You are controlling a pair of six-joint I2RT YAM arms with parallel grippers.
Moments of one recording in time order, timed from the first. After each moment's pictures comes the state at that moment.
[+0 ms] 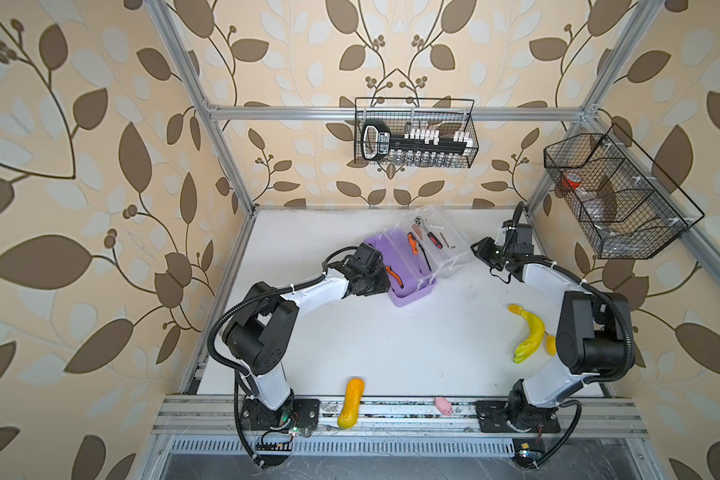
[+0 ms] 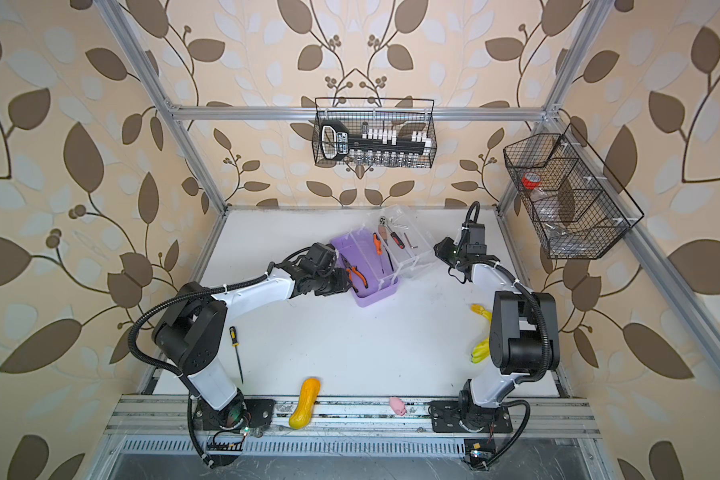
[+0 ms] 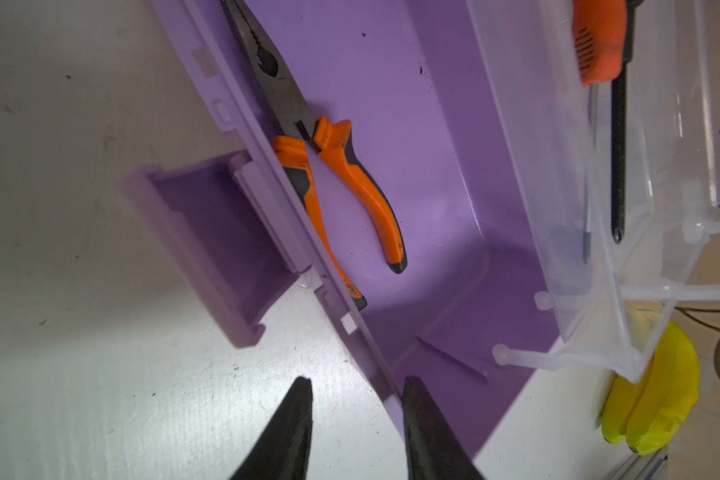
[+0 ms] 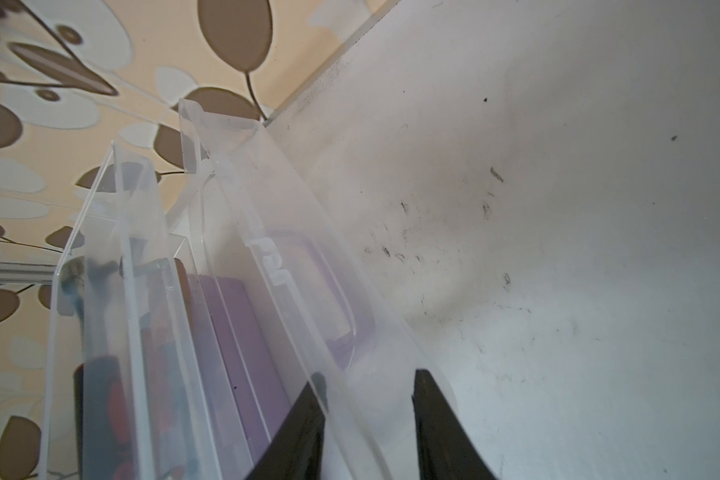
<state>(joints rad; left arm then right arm) -0.58 1.72 1.11 -0.30 0.18 -0.71 -0.07 1.66 1.05 -0.12 -0.25 0.56</state>
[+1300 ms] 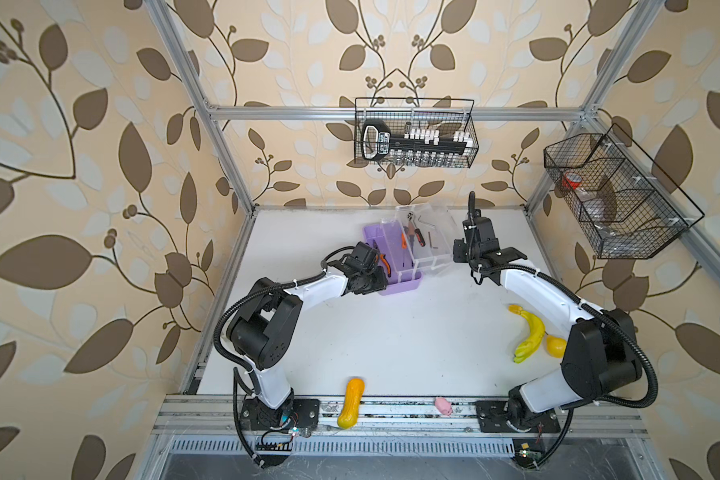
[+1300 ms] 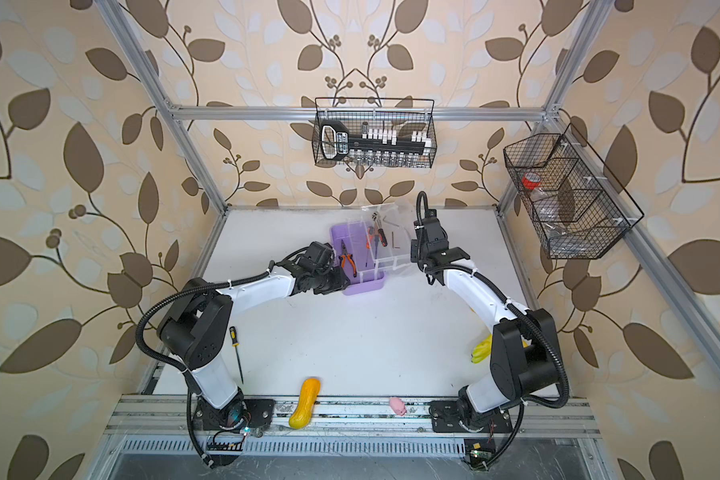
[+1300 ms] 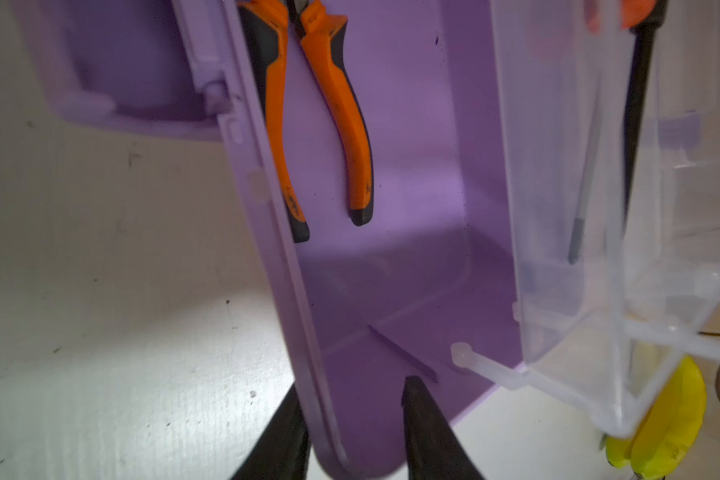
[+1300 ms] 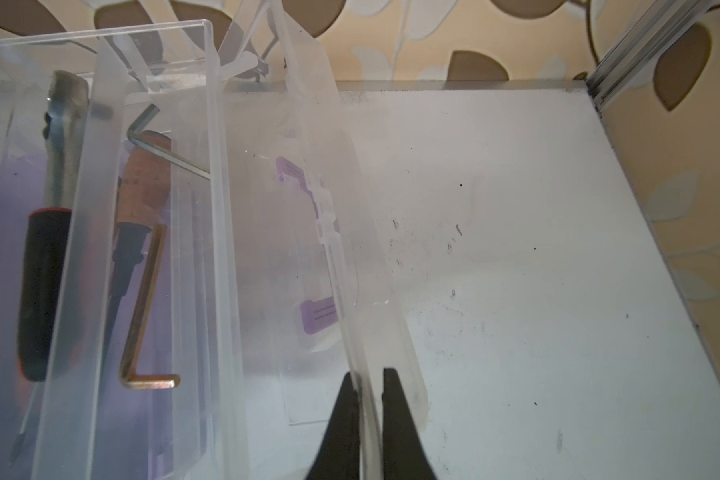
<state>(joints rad) -0.56 1.76 1.11 -0.27 0.19 -0.73 0.32 1.53 1.16 -0.37 0.40 0.22</state>
